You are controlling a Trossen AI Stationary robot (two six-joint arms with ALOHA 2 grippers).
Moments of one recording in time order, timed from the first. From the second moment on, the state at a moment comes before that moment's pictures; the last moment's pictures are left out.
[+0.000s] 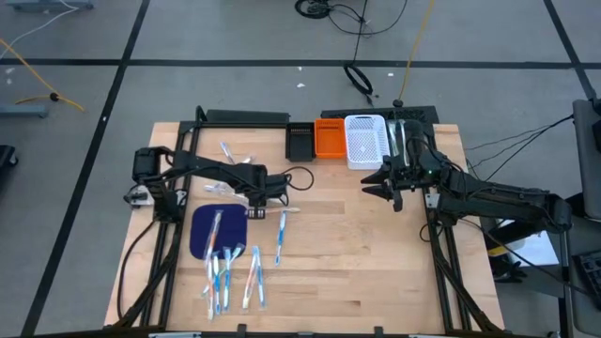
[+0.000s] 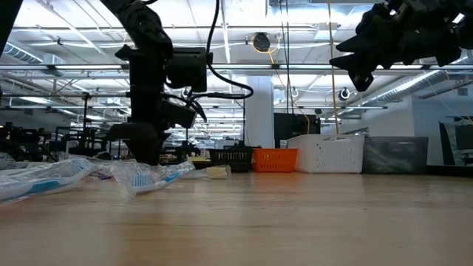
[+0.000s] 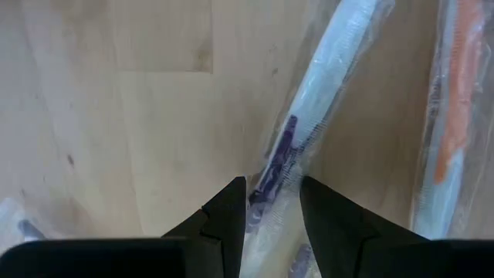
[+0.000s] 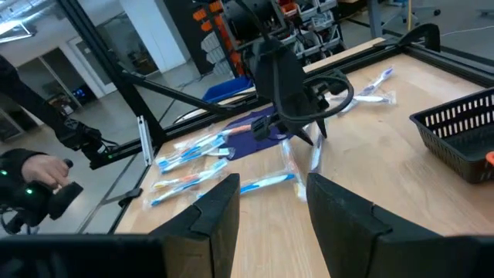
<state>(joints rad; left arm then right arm) 0.14 1.79 1.03 -0.75 -0.17 0.13 -0.39 0.65 0.33 0.19 -0.49 0.33</state>
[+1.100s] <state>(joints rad) 0.09 1.49 1.03 -0.30 -0.14 -0.06 -0.32 0.84 0.33 0.43 -0.39 0.30</state>
